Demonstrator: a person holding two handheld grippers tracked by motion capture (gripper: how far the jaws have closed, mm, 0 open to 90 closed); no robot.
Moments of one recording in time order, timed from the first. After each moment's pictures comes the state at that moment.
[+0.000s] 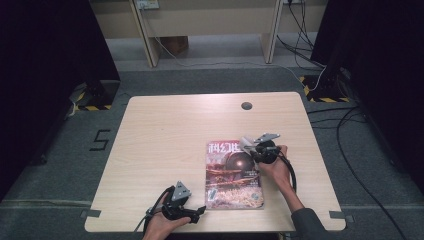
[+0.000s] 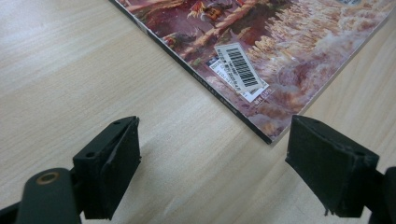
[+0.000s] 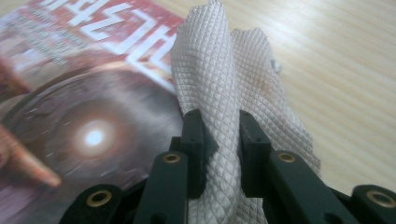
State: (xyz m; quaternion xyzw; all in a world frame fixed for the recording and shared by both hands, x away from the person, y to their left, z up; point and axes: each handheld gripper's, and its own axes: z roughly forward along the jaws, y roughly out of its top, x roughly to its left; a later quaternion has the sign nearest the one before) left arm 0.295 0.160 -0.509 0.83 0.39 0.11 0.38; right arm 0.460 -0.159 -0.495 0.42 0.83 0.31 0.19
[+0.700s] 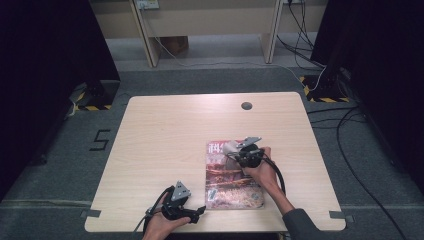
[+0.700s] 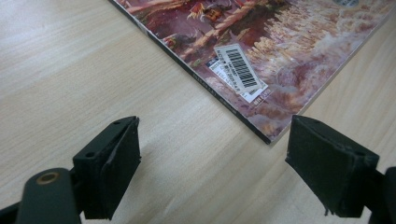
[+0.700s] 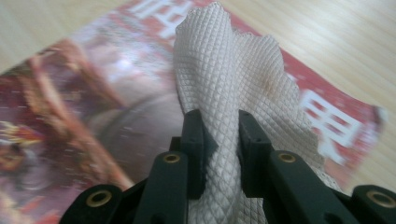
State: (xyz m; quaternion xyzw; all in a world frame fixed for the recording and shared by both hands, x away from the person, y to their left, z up) left arm 0.295 0.162 -0.507 0.83 0.39 0.11 0.38; right arm 0.445 -0.104 -0.493 0.35 0.87 0.30 0.16
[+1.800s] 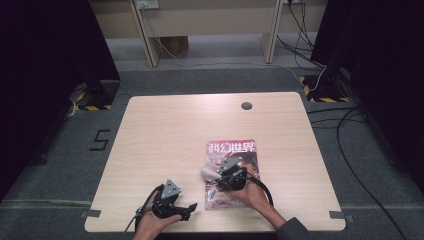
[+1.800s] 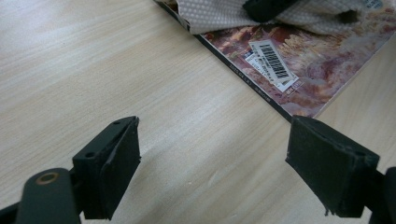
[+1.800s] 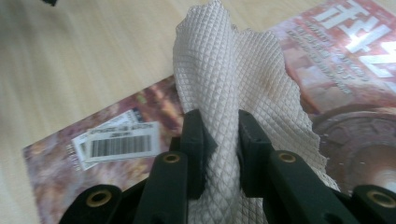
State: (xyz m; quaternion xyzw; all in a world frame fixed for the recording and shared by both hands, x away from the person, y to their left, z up) left arm 0.296 0.186 -0.503 0.82 0.41 0.12 0.38; right arm 0.380 -0.057 -0.493 0.24 0.91 0.32 0.10
